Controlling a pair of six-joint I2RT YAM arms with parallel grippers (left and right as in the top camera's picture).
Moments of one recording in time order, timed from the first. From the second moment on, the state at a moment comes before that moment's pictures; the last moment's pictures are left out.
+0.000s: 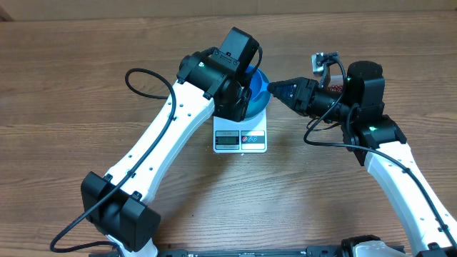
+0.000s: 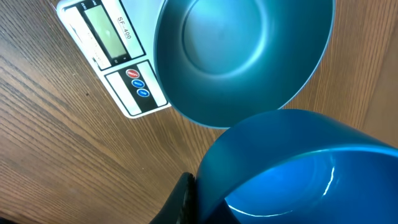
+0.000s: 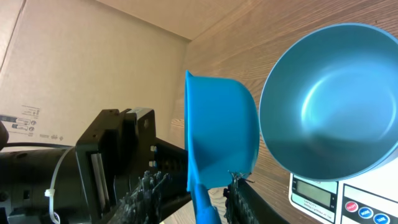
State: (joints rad) left arm -0.58 1.84 1.84 -1.18 0.08 -1.85; right arm 0.16 1.35 0.96 -0.07 -0.85 0.80
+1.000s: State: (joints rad) left arm -0.60 1.84 1.84 -1.17 0.05 -1.89; right arm 0.16 1.35 0.96 -0.05 -0.82 0.86
